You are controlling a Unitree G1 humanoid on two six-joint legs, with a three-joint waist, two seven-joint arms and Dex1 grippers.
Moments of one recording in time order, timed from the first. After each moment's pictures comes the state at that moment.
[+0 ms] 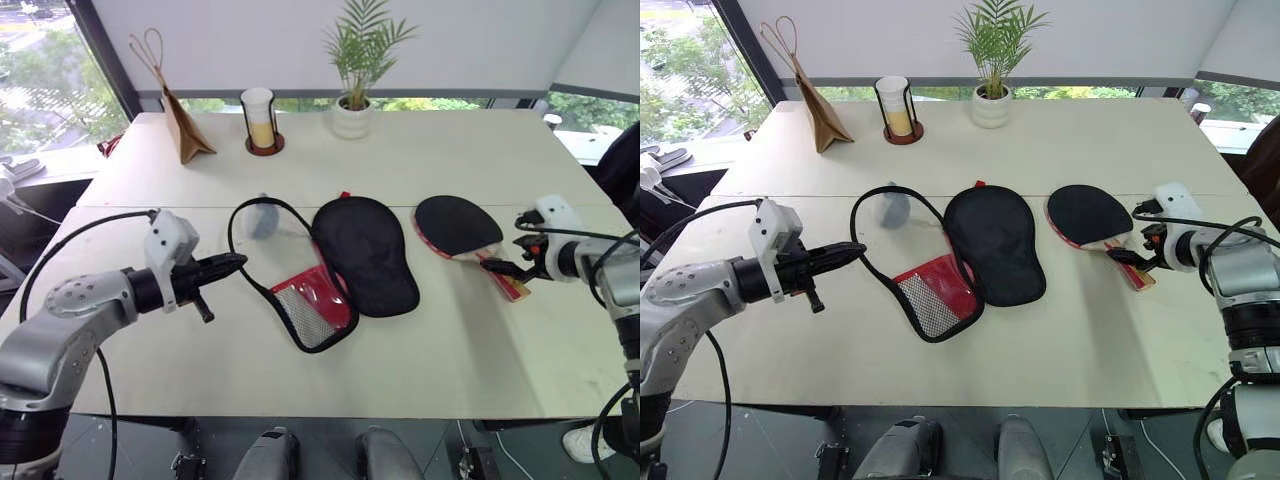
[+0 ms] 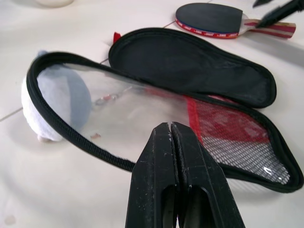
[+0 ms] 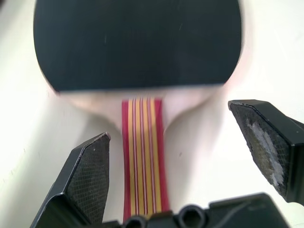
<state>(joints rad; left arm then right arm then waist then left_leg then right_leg) -0.20 0.79 0.20 -0.41 -0.64 0.68 -0.77 -0.58 -0.96 0.04 0.39 0.11 0.67 0.86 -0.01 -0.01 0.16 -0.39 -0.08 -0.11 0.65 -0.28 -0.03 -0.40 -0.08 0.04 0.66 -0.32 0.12</state>
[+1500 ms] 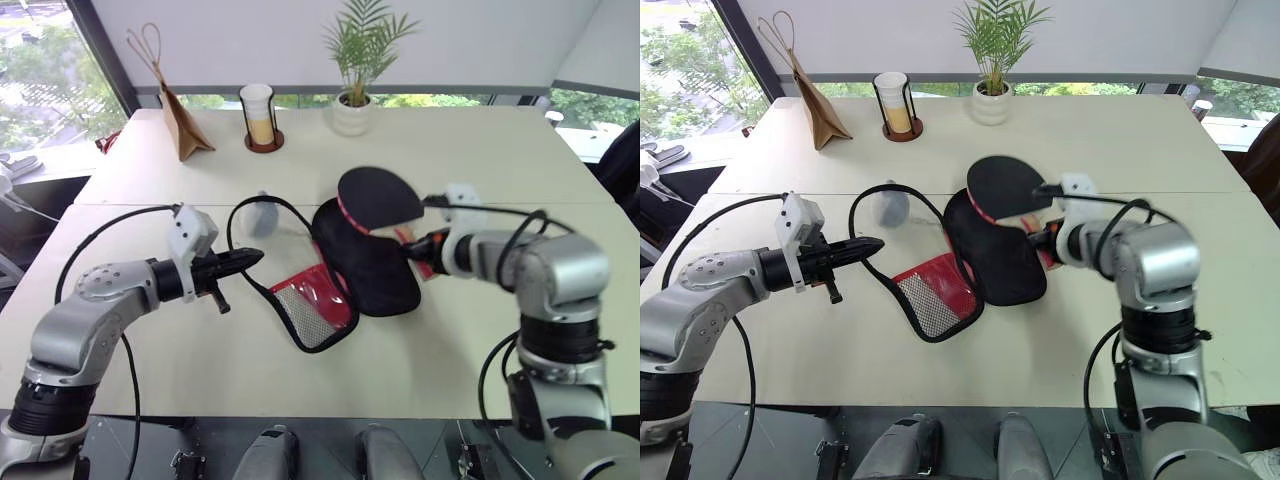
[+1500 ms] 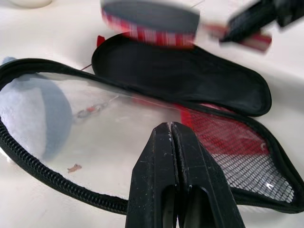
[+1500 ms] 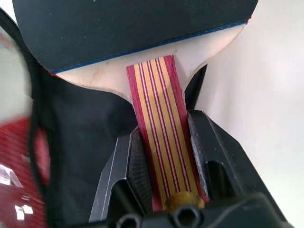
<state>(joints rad) -0.31 0.73 0.10 -0.31 -0.59 0.65 -0.82 -0.68 -0.43 -0.06 -0.31 0.32 1.61 0.27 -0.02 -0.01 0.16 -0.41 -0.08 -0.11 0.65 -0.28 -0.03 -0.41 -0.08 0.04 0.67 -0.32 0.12</state>
